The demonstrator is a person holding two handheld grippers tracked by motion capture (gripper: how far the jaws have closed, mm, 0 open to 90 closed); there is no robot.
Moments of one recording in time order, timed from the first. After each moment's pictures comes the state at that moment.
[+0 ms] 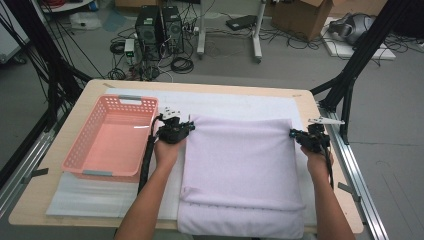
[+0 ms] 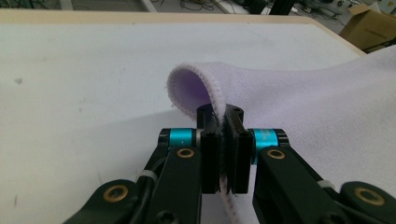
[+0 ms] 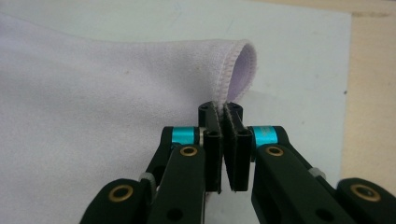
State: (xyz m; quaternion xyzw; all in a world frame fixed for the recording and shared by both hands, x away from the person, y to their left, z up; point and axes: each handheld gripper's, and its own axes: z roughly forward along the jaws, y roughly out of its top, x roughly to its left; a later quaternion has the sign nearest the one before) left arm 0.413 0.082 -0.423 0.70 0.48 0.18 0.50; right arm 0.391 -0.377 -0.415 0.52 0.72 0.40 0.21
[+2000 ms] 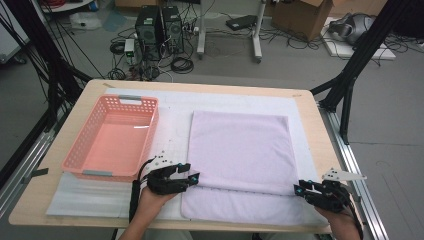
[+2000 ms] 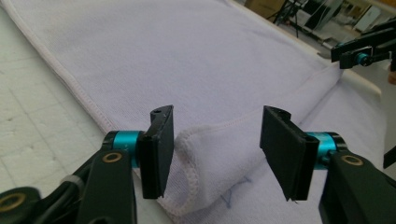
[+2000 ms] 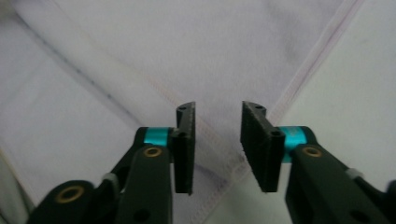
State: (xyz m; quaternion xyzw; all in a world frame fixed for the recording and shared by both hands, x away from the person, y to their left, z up) left arm 0.270 0.097 -0.449 0.76 0.36 0.07 0.53; right arm 0.229 -0.384 -0.433 0.46 0.79 0.40 0.12
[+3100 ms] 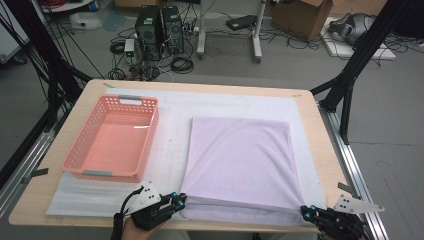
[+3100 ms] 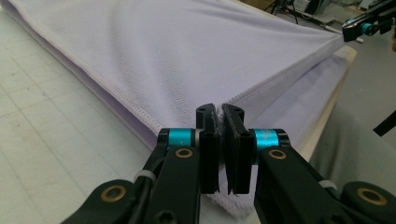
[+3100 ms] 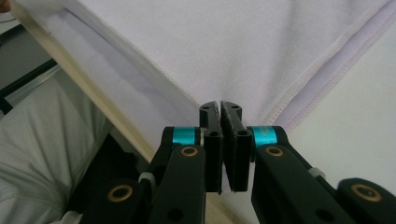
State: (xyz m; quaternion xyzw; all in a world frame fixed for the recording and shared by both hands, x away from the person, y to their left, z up) left arm 0.187 0.123 -0.445 0.77 0.31 0.11 0.55; right arm 0.159 -0.386 -0.426 0.40 0.80 0.44 0.11
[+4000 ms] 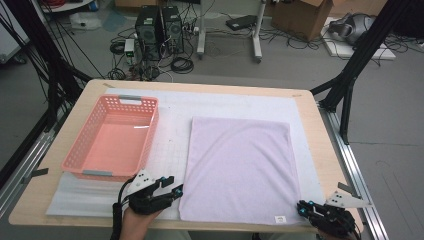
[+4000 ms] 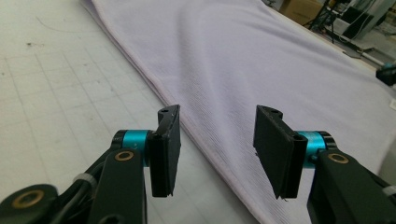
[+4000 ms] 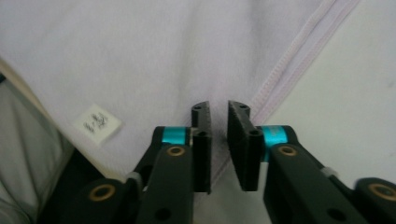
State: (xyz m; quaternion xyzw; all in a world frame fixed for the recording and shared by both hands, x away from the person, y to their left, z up) left arm 0.228 0.134 -0.445 0.72 0.41 0.12 0.54; right arm 0.173 -0.384 -0.450 0.44 0.79 0.41 0.13
